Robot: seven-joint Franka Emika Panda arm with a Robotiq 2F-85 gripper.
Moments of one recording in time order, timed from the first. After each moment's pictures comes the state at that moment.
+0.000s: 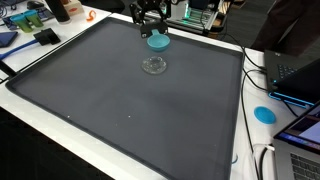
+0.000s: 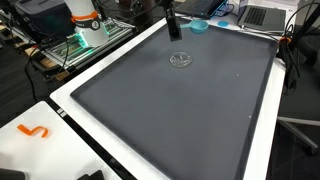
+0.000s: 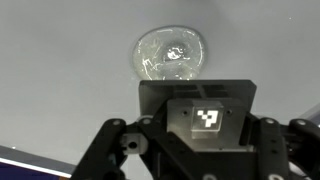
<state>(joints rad) 0.07 -0.10 0.06 -2.55 0.47 2.65 -0.93</state>
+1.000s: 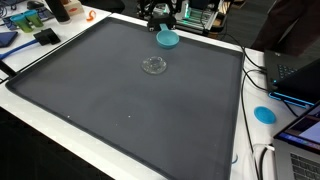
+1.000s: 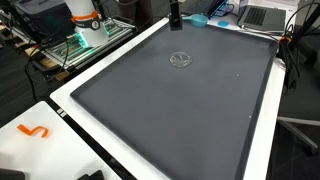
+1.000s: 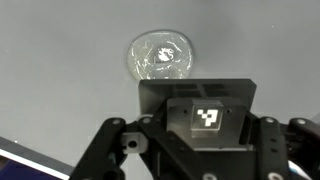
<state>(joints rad) 0.13 -0.15 0.09 -2.52 0.13 2.54 -0.58</state>
